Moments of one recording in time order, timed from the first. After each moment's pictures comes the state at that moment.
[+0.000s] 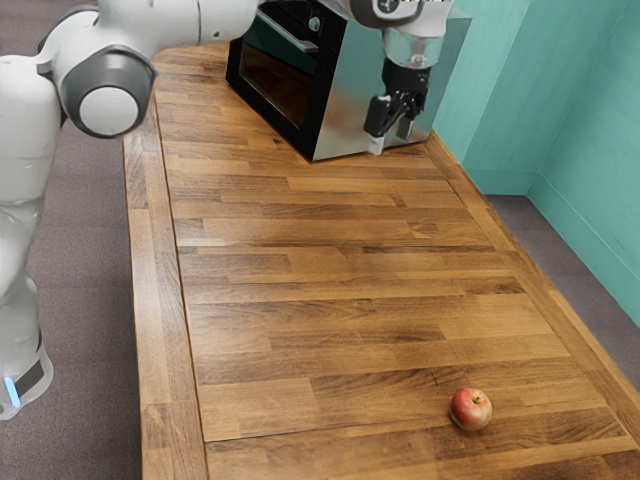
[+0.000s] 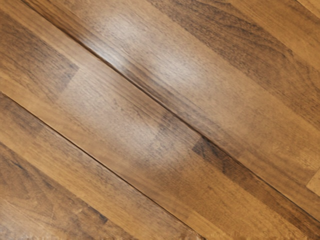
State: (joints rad) arm -0.16 0.23 0.29 -1.19 -0.12 1.47 -2.11
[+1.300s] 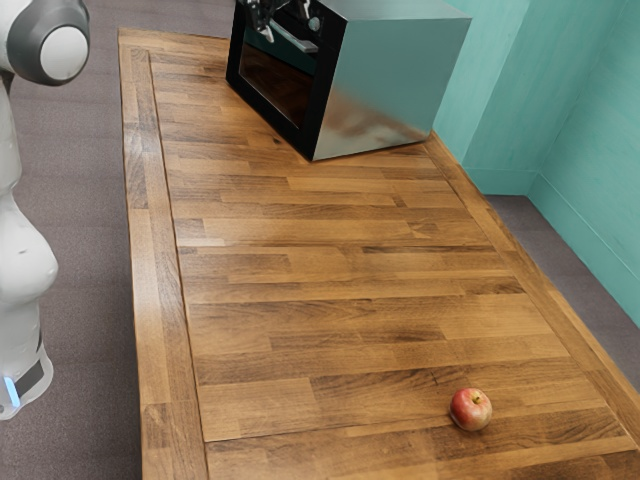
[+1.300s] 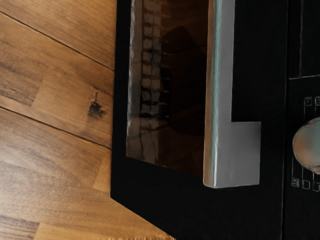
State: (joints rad) arm 0.54 -0.06 0.16 -1.61 -0.17 2.04 -1.23
